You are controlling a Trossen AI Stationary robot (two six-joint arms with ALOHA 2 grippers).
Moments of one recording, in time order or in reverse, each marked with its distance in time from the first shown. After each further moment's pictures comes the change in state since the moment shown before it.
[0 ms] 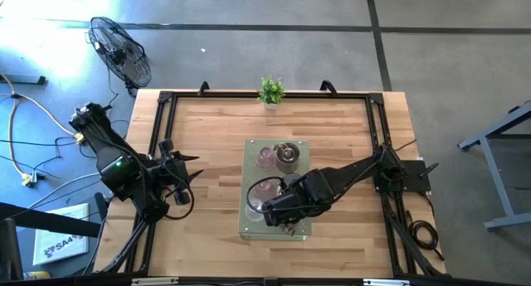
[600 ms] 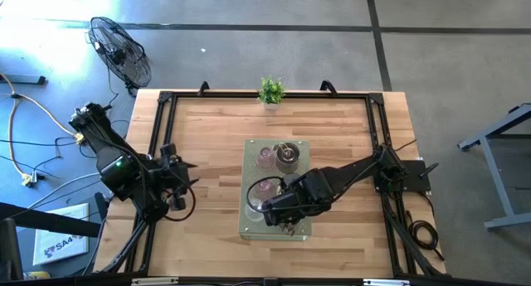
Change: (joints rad) left arm 0.000 0.000 0.000 -0.003 0.201 0.000; right arm -0.007 0.000 0.000 0.002 -0.015 0.004
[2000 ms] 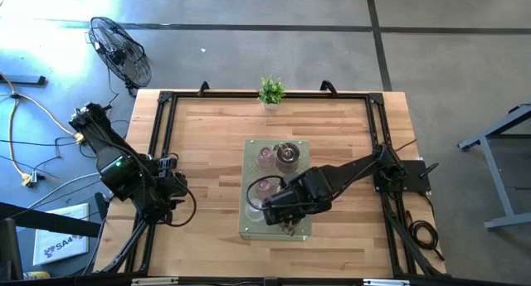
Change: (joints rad) left arm 0.000 0.000 0.000 0.001 0.456 0.000; right arm -0.006 0.000 0.000 -0.010 -0.036 0.001
